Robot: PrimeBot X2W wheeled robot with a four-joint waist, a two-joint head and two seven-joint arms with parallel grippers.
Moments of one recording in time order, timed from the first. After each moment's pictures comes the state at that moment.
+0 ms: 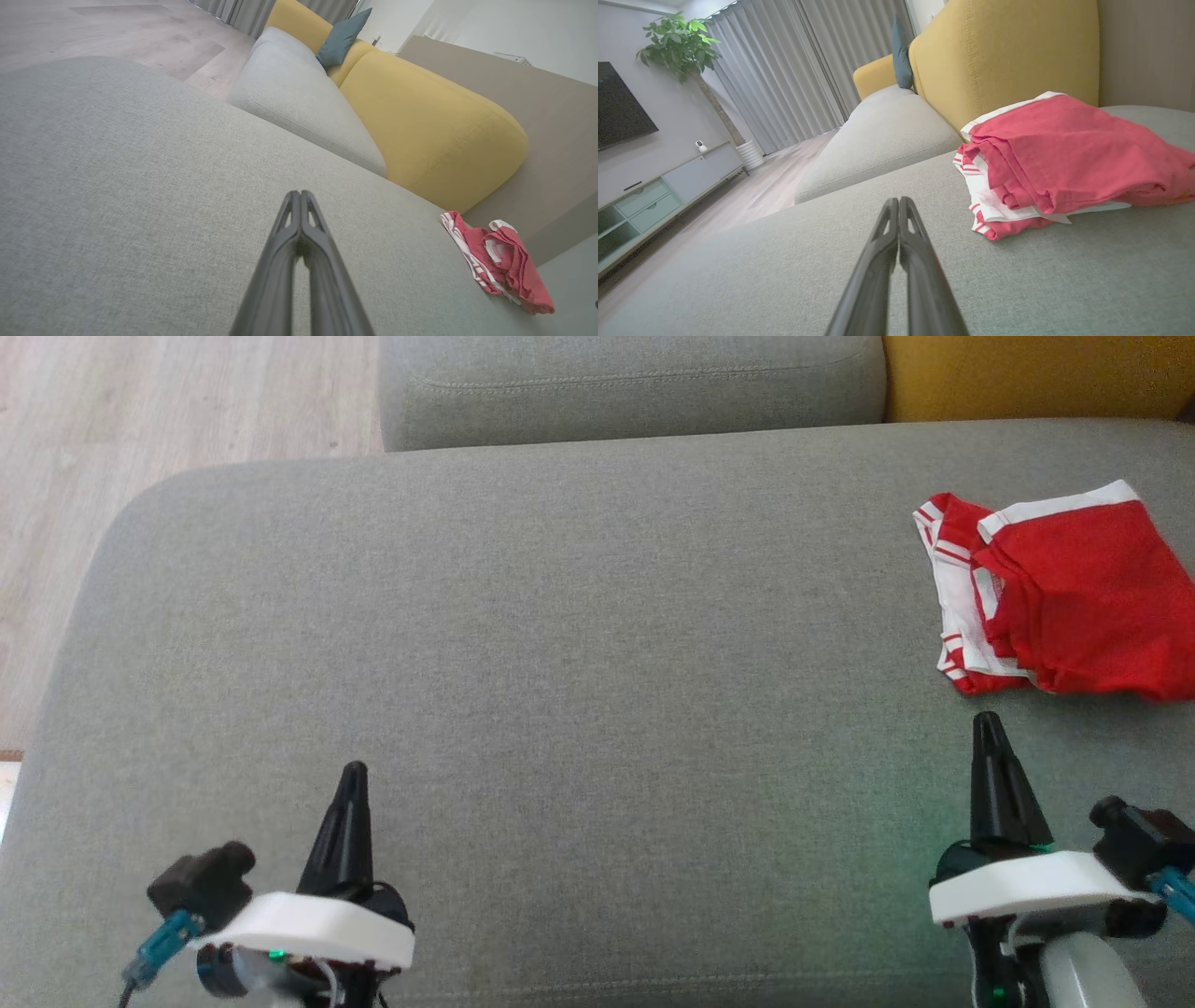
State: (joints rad) left arm 0.04 0.04 -0.17 0.17 -0.57 -0.04 -0.21; right arm -0.02 -0.05 0.00 0.25 0.37 0.12 -0.21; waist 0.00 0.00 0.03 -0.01
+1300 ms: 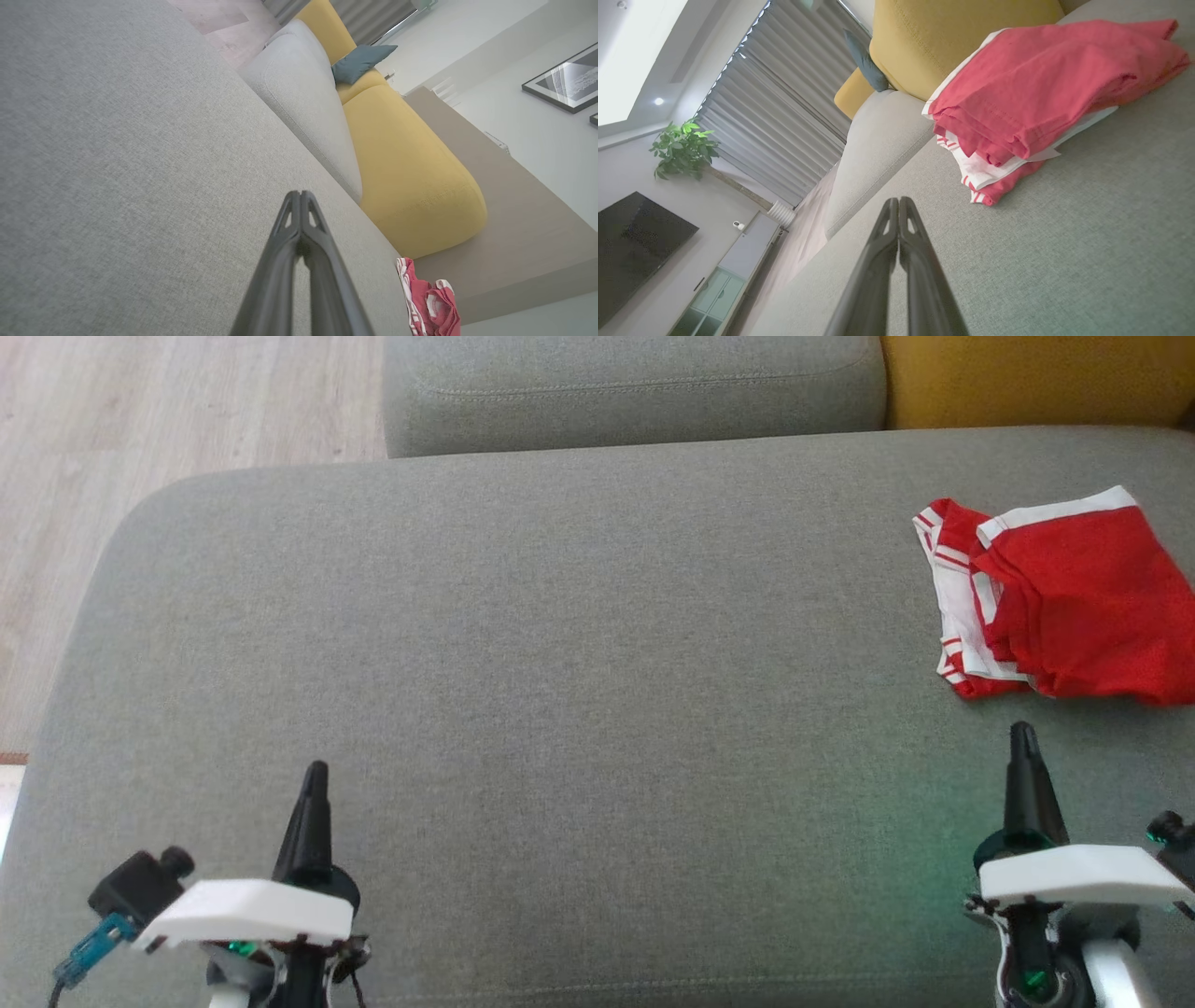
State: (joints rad) left arm 0.01 0.05 -0.10 0.20 -0.96 -0.06 -0.11; right arm -0.03 -0.05 -0.04 0.26 0.83 0.12 -0.10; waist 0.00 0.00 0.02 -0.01
